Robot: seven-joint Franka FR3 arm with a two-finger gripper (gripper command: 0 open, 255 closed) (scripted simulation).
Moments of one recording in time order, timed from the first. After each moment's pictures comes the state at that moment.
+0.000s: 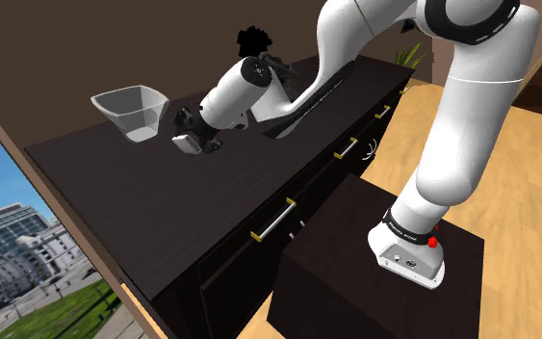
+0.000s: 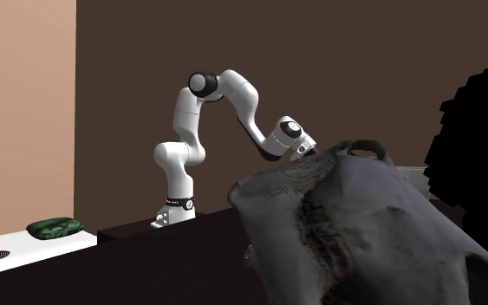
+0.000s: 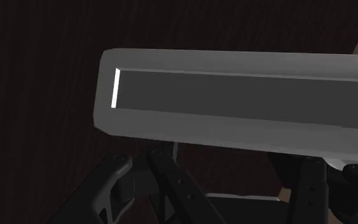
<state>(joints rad) -0.03 0.22 0.38 -2.16 -1.26 2.97 2.73</state>
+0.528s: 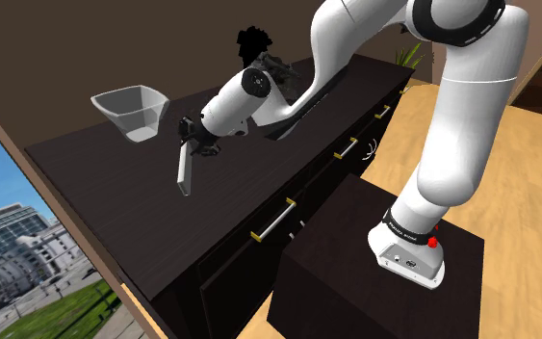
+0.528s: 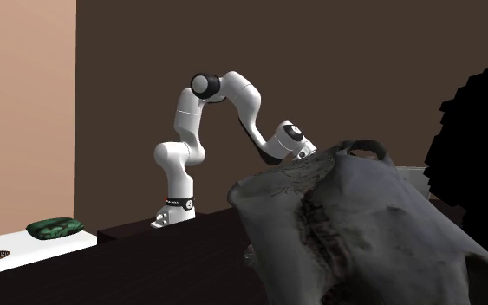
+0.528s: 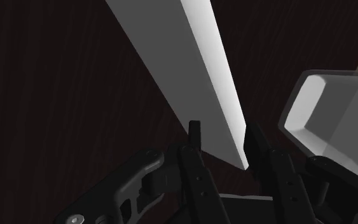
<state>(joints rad) 0.00 0.27 0.34 -2.13 -1.41 2.98 2.87</state>
